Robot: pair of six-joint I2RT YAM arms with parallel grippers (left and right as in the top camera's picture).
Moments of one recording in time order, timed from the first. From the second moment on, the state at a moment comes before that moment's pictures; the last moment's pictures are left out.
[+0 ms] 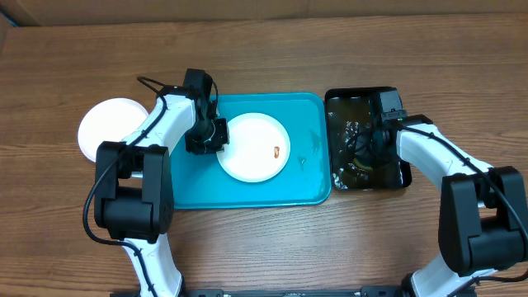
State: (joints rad) left arm -0.14 2.04 1.39 -0.89 0.18 -0.28; right arm 0.16 1.80 1.04 -0.56 0.02 0.38
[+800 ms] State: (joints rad) left arm -0.14 2.03 1.39 -0.89 0.16 -0.34; right arm 0.16 1.80 1.04 -0.55 -0.02 0.38
